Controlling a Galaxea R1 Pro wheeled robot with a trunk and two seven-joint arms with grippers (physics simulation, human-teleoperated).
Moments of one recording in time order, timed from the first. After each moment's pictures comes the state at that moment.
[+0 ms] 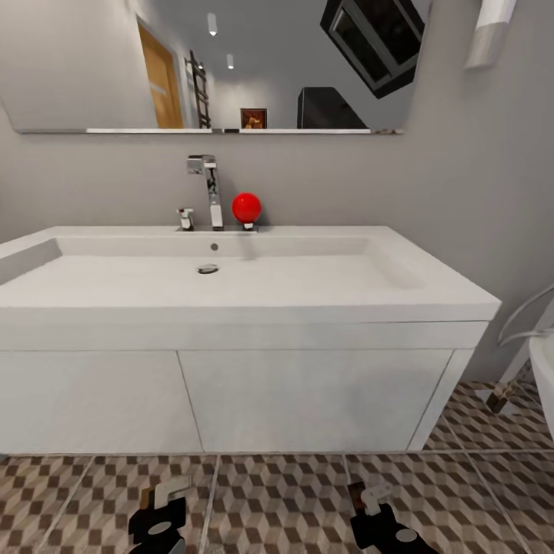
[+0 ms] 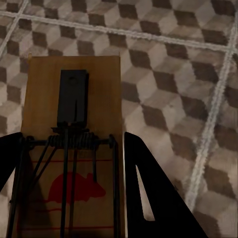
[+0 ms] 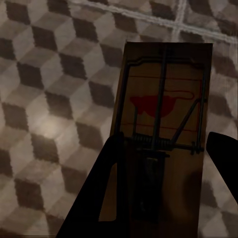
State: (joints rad) left arm -0.37 0.05 -0.51 -0.54 0.61 0.00 0.60; right arm -0.49 -0.01 -0.05 -0.16 0.28 -0.12 0.13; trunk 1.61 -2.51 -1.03
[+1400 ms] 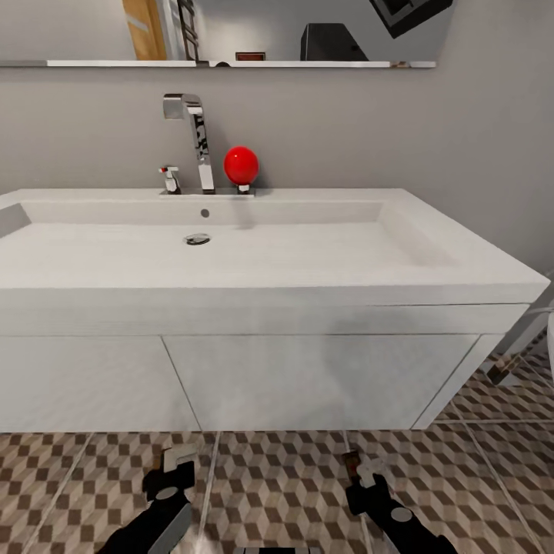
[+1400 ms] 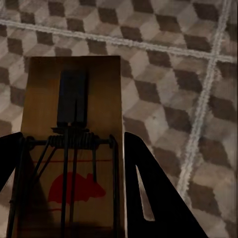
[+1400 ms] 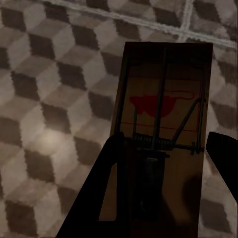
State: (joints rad) left arm -0.44 0.06 -0.52 -0.62 0.60 0.00 0.60; right arm -0.49 0.01 -0.06 -0.29 0.28 -0.17 0.13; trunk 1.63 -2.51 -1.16
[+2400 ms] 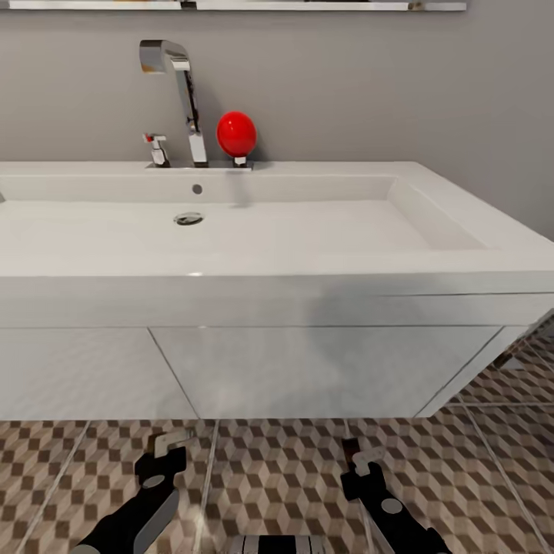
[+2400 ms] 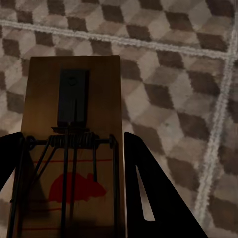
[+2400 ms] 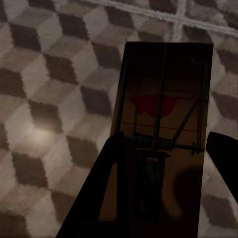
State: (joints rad) left arm -0.47 0.12 -0.50 -0.62 0.60 -0.04 0.52; right arm -0.49 0.04 -0.06 -0.34 0.28 -0.17 0.04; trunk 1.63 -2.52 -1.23
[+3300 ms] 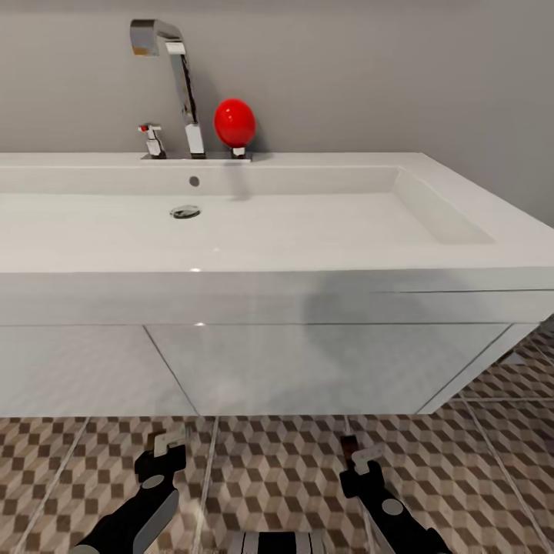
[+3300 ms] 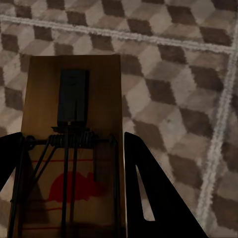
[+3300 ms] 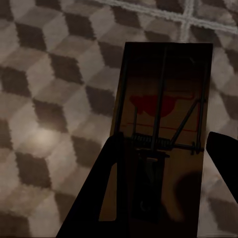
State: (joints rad) left arm -0.47 0.12 -0.50 -0.62 0.60 -0.06 0.52; right arm -0.49 0.04 -0.06 -0.34 0.29 -0.21 0.05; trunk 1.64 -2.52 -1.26
